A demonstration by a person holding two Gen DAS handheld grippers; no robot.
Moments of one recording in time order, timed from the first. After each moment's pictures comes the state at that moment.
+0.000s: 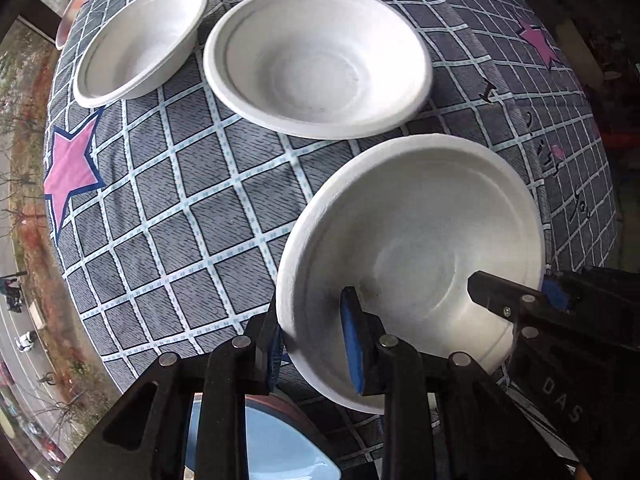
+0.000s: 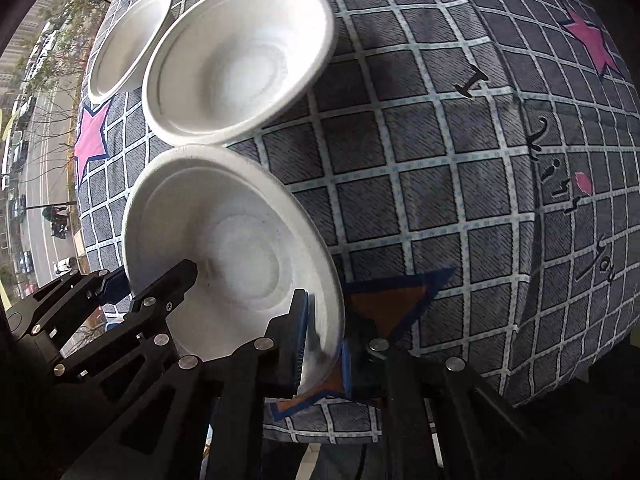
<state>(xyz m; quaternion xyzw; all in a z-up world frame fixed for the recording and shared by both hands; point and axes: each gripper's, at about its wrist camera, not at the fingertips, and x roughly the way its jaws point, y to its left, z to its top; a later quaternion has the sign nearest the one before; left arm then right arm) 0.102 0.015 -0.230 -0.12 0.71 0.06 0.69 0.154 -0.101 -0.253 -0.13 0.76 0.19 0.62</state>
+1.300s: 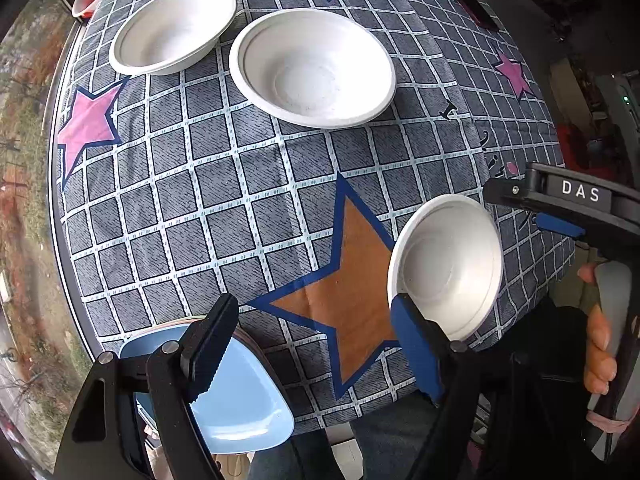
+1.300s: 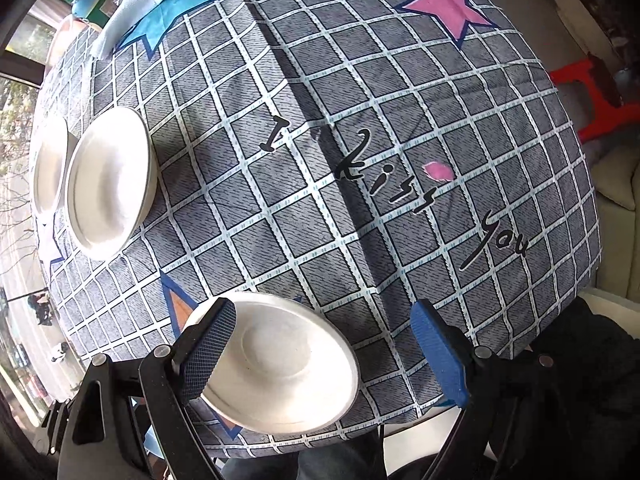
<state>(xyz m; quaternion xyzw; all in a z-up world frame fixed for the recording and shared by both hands) 0.072 0.027 -0.173 -0.20 0.68 0.08 0.70 0.299 -0.170 -0.180 -0.08 0.73 0.06 0.67</state>
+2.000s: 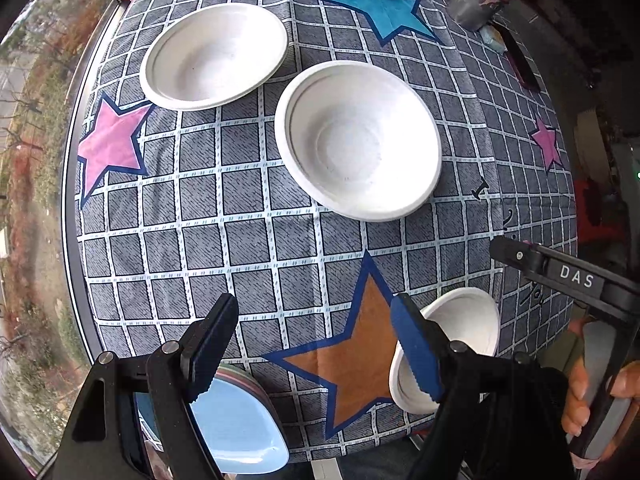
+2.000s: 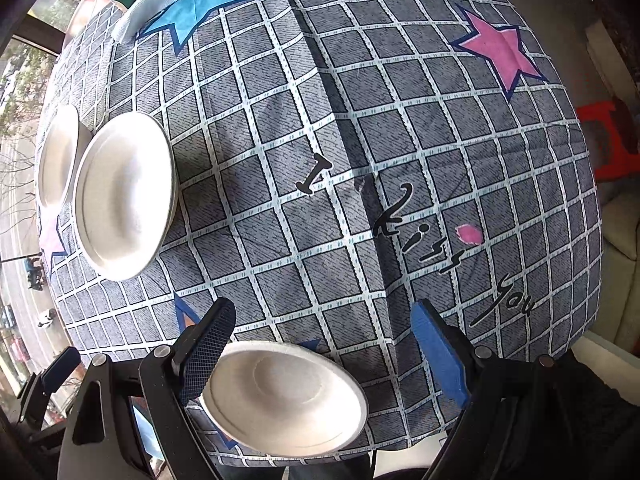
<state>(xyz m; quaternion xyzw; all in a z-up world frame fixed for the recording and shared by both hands) 0.111 0.066 -0.174 -0.25 0.66 0.14 0.69 0.323 -0.146 -0.190 -0.13 0.73 0.11 0.66</state>
